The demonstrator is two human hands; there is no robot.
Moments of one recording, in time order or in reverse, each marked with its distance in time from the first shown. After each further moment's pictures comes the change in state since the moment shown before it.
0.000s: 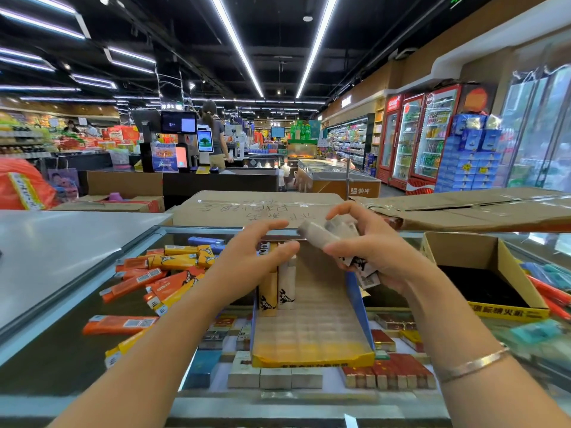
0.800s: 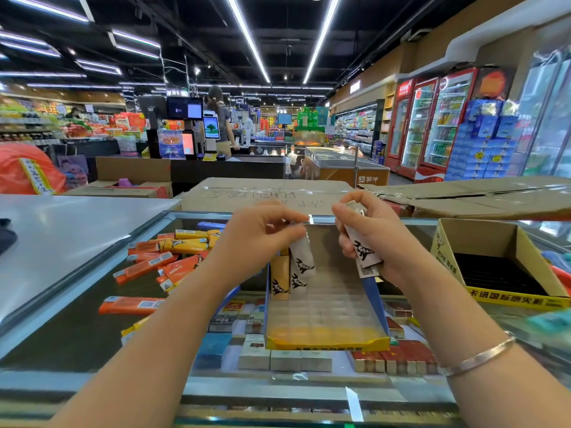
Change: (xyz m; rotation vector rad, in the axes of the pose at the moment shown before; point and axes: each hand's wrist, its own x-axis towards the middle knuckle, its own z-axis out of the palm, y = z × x) left_hand -0.003 0.012 -0.008 -0.028 0.066 0.188; right_hand 0.008 0.011 0.020 0.209 0.134 0.007
